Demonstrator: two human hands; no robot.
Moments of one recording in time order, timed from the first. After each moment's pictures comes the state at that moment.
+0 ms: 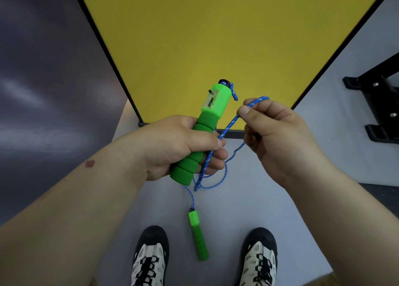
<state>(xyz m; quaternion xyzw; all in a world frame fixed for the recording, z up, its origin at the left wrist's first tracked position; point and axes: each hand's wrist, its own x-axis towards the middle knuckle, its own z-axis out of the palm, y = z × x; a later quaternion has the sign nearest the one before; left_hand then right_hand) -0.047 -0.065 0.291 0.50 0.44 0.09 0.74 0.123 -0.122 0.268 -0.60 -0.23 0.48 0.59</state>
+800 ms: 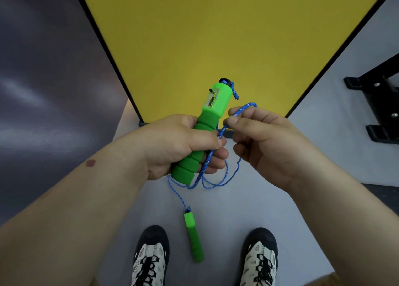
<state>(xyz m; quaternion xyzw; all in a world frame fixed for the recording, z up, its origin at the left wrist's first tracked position) -0.047 -0.065 0.292 0.51 0.45 0.09 0.73 0.119 -0.124 0.270 -0.57 -0.25 0.58 0.52</state>
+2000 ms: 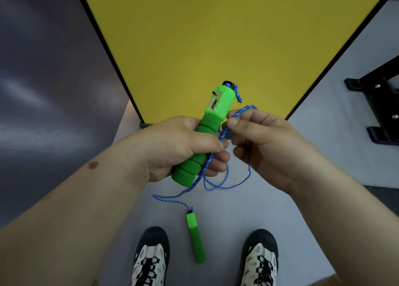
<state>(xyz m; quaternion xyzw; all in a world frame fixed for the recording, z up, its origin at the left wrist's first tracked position) -0.047 -0.067 0.296 0.52 0.44 0.08 0.73 0.118 -0.126 0.274 -0.57 -0.27 0.59 0.51</state>
